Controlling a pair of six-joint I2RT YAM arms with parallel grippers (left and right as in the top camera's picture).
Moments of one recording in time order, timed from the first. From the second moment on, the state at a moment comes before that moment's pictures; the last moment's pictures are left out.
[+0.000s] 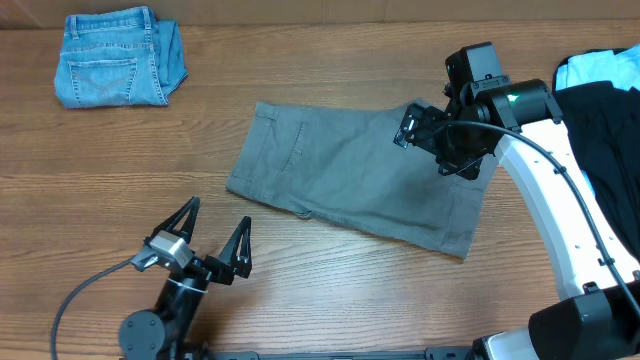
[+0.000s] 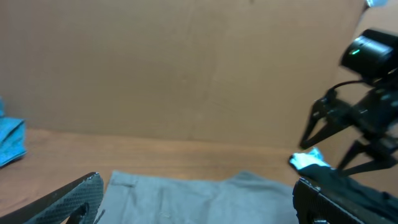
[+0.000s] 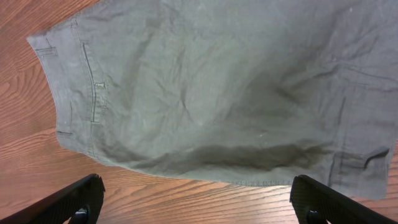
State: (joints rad) left arm 0.04 0.05 0.11 0.13 0.44 -0.39; right arm 0.23 1.65 1.59 -1.23 -0.21 0.63
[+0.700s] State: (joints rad) left arm 0.03 1.27 1.04 -0.71 0.70 -0.19; right arm 0.23 1.65 1.59 -1.21 -0.21 0.62
